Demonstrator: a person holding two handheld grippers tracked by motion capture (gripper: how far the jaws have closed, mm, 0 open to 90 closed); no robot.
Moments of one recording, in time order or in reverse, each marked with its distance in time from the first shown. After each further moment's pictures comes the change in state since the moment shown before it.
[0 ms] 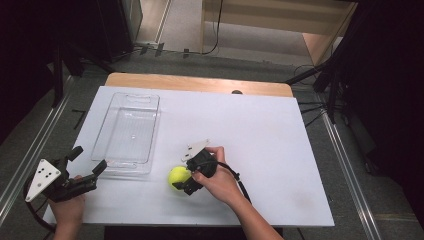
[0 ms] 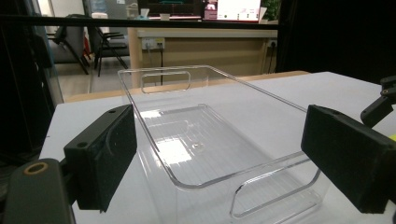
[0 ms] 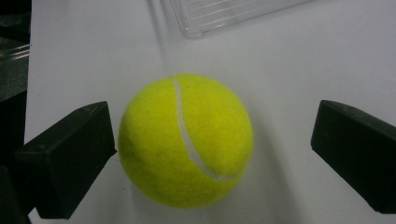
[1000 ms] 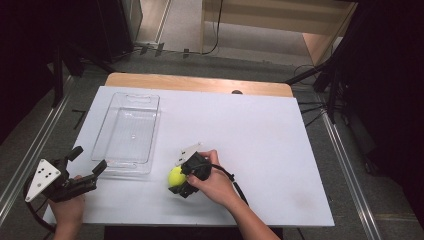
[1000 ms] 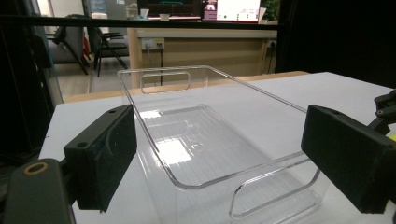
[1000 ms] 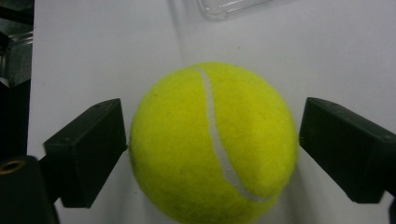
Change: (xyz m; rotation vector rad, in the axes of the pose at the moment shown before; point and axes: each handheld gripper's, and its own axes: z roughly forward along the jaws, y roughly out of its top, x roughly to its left) left arm 0.000 0.000 0.000 -0.001 -0.003 0.001; right arm 0.007 0.001 0.017 0.066 0.049 0.003
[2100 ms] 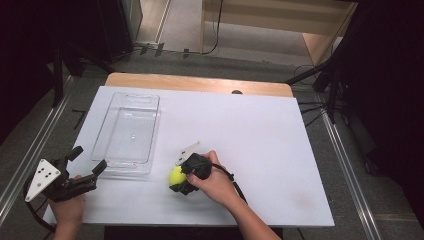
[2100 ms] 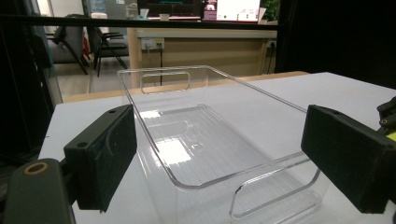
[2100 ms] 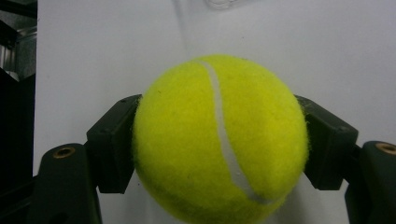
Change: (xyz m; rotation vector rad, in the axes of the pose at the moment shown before) left arm 0.000 0.000 0.000 0.000 0.001 -0.002; right arm -0.003 0.001 -0.001 0.034 0.033 0.015
